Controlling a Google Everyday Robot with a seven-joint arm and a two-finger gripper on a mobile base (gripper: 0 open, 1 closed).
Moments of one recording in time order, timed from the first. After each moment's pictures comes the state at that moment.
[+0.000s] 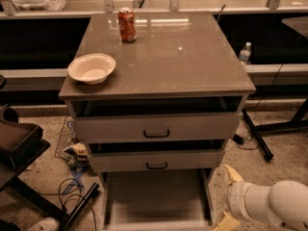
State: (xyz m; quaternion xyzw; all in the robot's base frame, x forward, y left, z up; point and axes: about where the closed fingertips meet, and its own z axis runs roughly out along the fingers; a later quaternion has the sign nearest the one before) arm 0.385 -0.191 0.579 -0.58 0.75 0.04 0.31
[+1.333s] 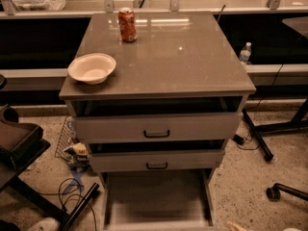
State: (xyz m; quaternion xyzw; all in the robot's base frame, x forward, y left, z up) arm 0.305 -0.264 0.357 -0.58 0.75 0.13 0.28
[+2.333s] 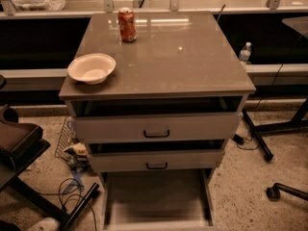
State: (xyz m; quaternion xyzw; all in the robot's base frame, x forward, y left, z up) arm 0.290 -0.269 0.297 -0.58 0.75 0.18 0.27
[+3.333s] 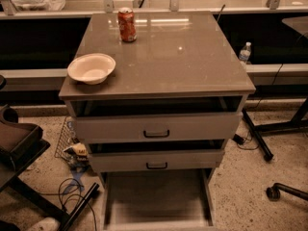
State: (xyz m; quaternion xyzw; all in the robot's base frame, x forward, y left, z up) arm 0.288 -0.244 0.237 -0.54 0.75 0.24 0.30
